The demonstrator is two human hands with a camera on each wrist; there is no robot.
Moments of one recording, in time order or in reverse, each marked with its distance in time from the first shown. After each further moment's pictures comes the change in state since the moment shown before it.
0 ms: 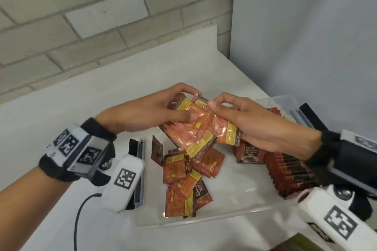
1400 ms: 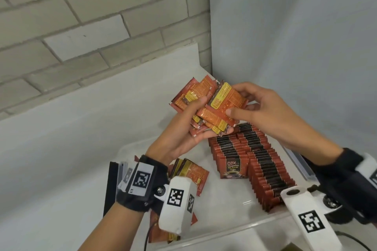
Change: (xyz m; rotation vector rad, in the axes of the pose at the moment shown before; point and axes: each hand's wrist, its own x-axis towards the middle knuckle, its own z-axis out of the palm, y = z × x) left_hand 0.073 0.005 0.075 -0.898 0.172 0.154; right_hand -0.022 -0.016 -0.061 -0.493 0.398 -0.378
